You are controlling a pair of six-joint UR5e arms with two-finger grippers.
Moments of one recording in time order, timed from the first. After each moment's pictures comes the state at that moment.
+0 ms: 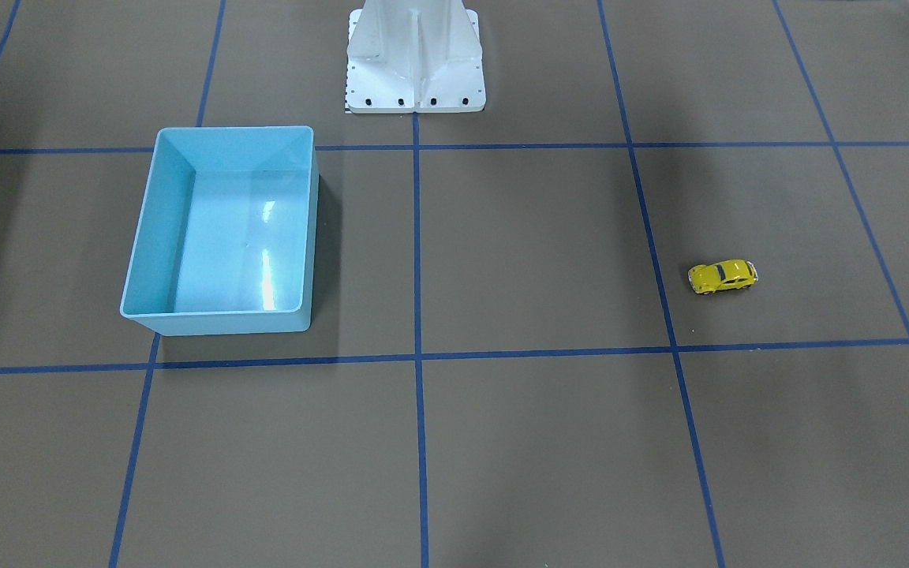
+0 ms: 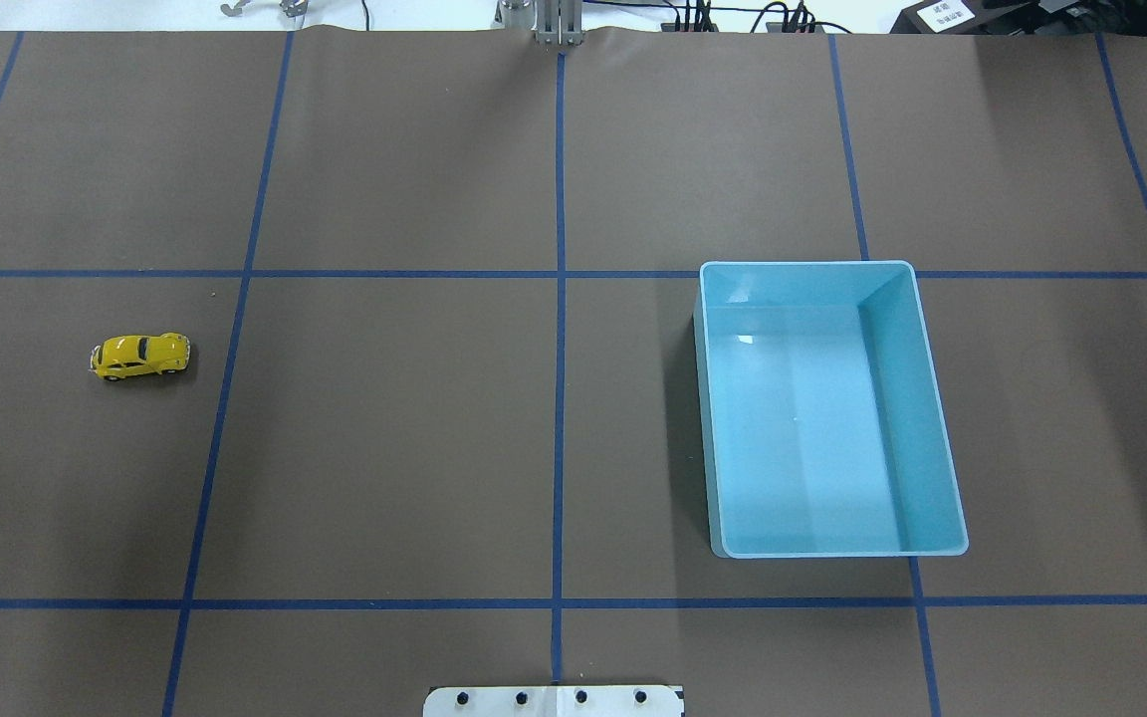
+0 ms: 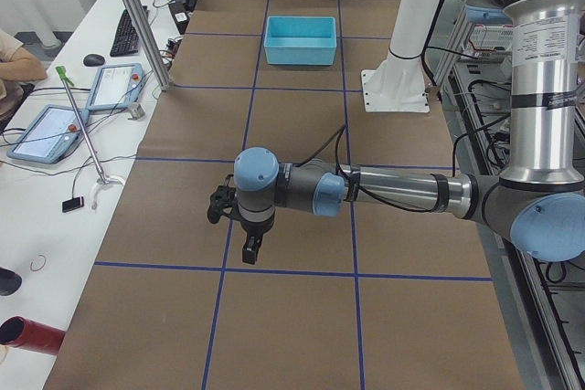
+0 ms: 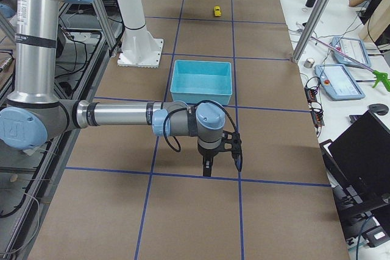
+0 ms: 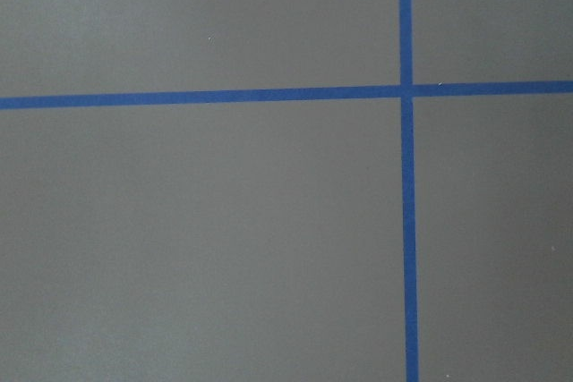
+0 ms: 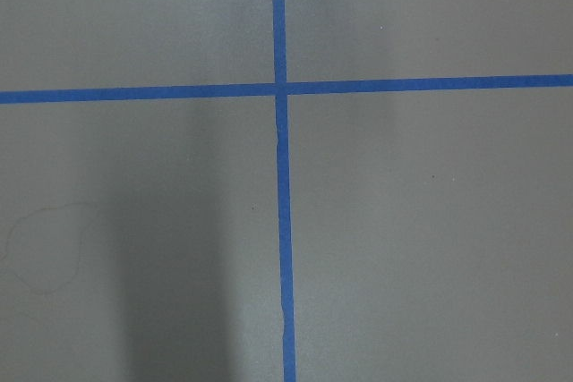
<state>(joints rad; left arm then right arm) -1.48 -1.48 -1.78 -1.65 -2.33 0.03 1.55 -1.71 1.76 -1.56 2.31 0.10</state>
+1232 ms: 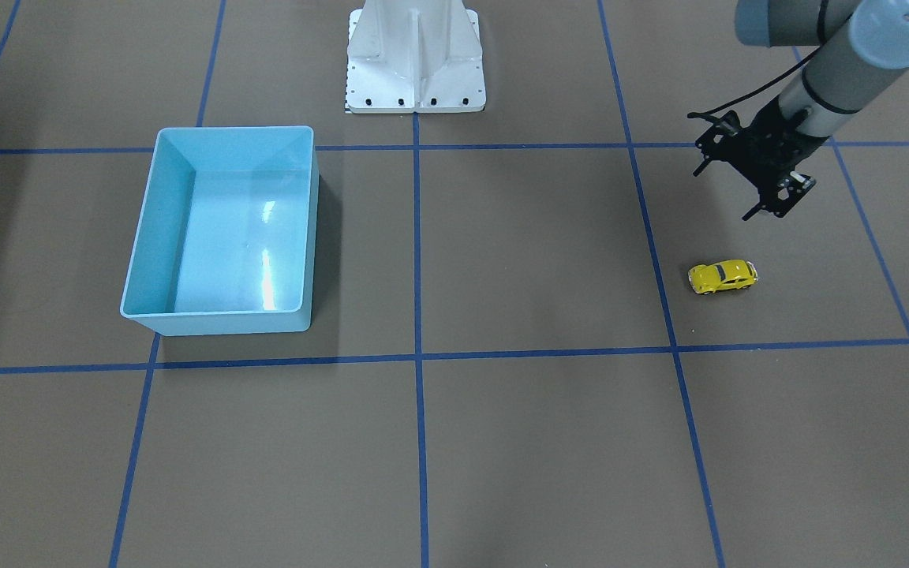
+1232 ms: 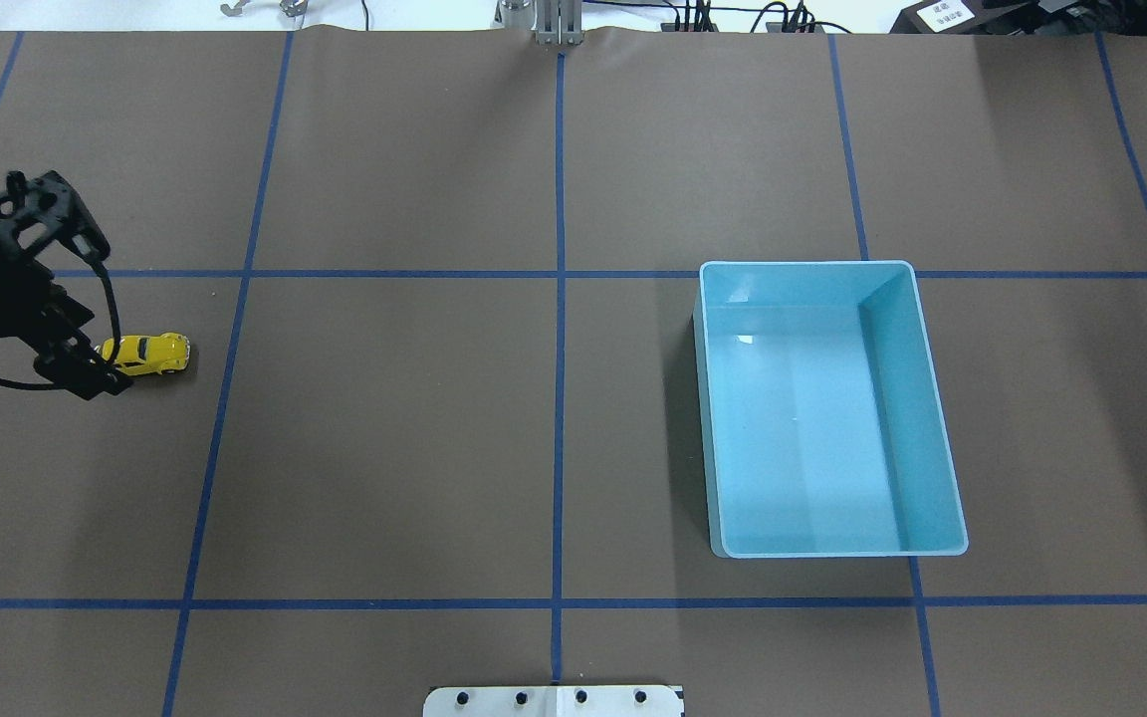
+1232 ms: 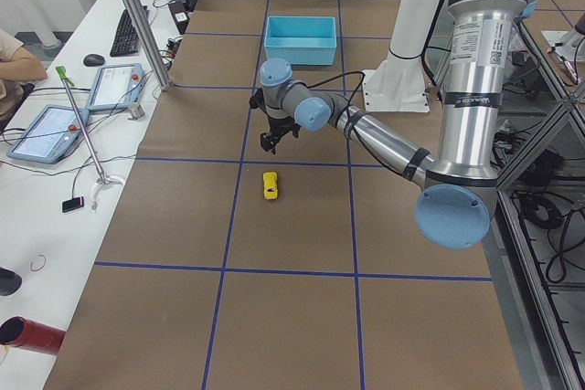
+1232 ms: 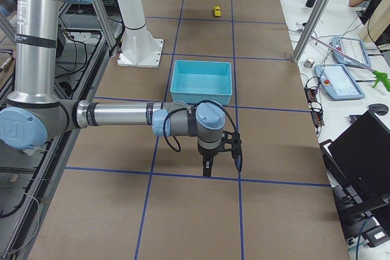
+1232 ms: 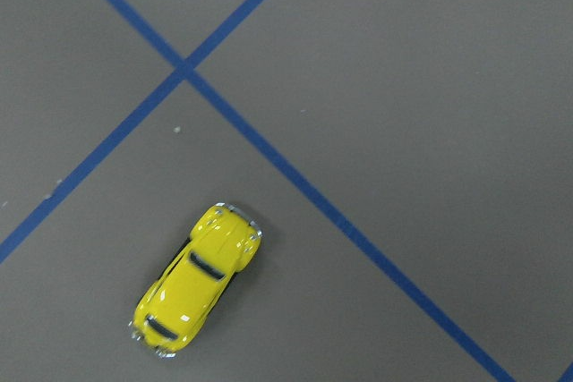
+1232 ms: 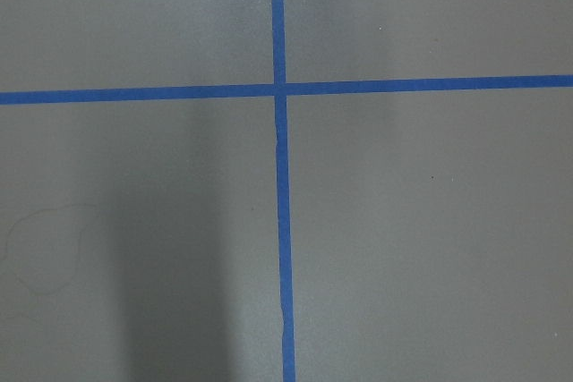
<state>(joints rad) -0.88 -1.66 -2.02 -1.65 -2.20 0.04 1.55 -1.71 1.76 -1.56 2.31 0.10</state>
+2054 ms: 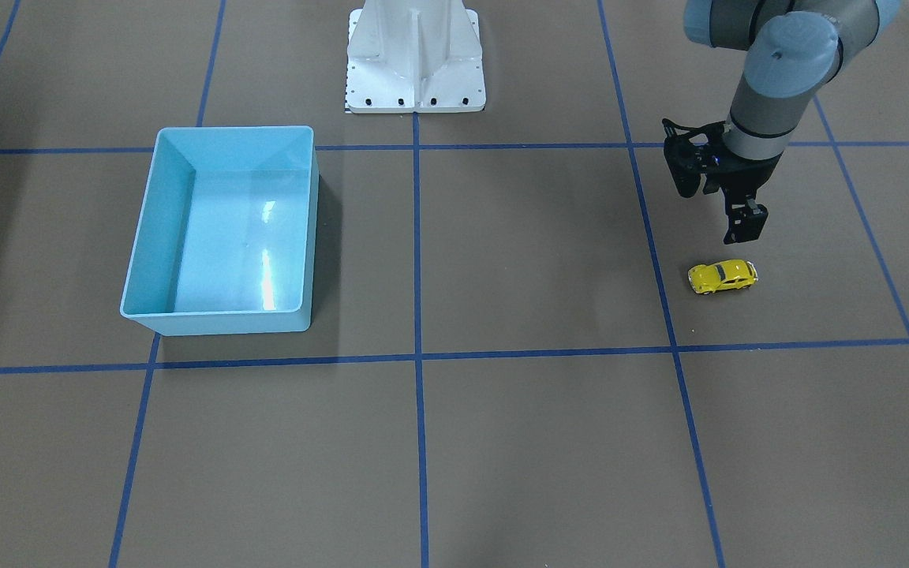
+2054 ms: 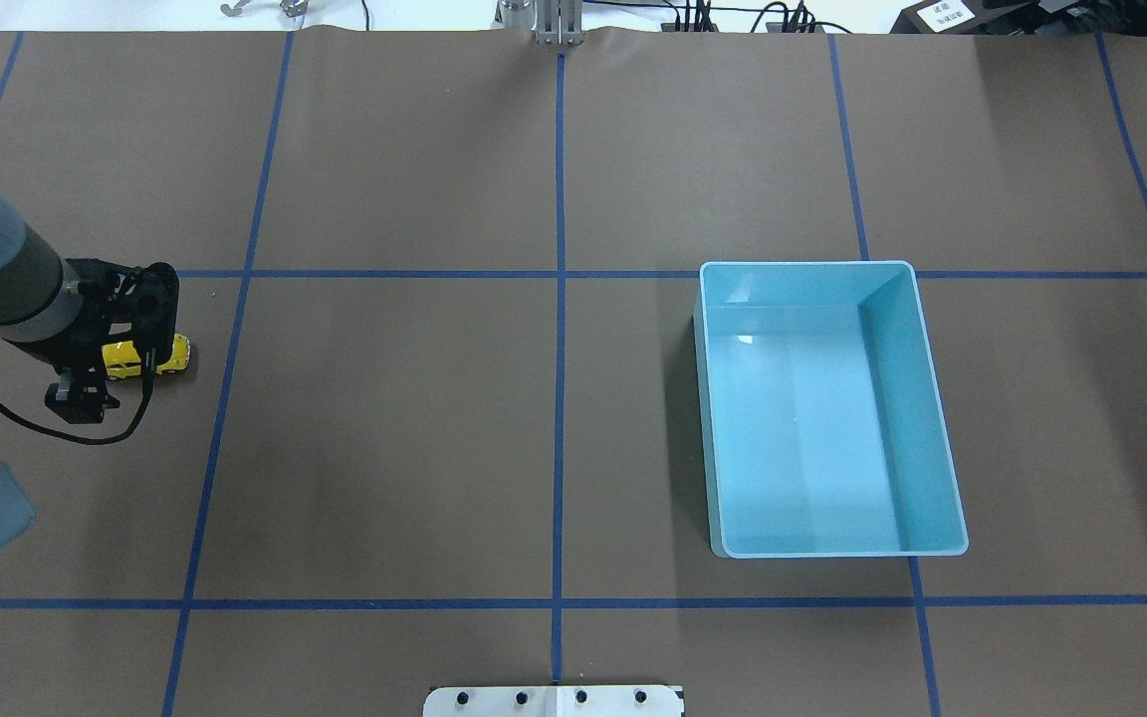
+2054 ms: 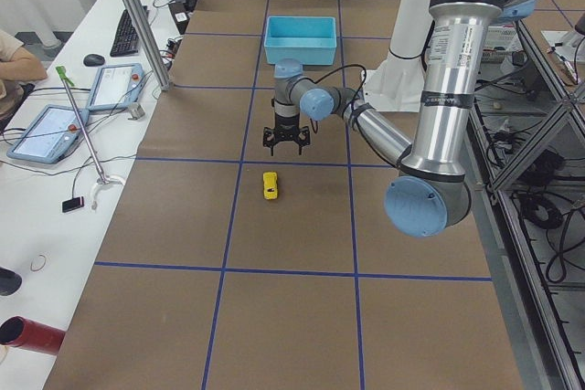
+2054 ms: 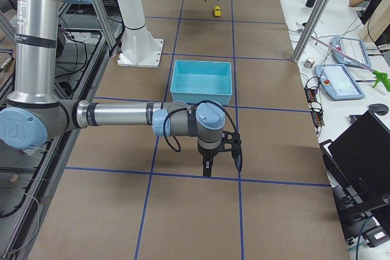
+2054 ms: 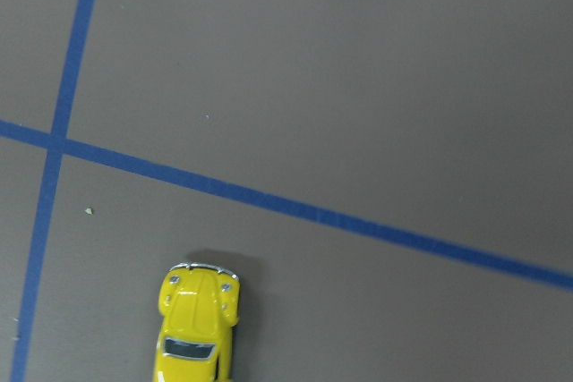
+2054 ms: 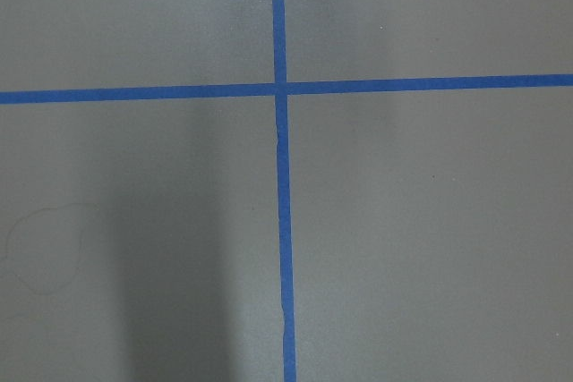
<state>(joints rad) -0.78 -1.73 -1.99 -1.44 -1.89 0.67 1.55 -1.71 1.76 -1.56 2.31 0.10</state>
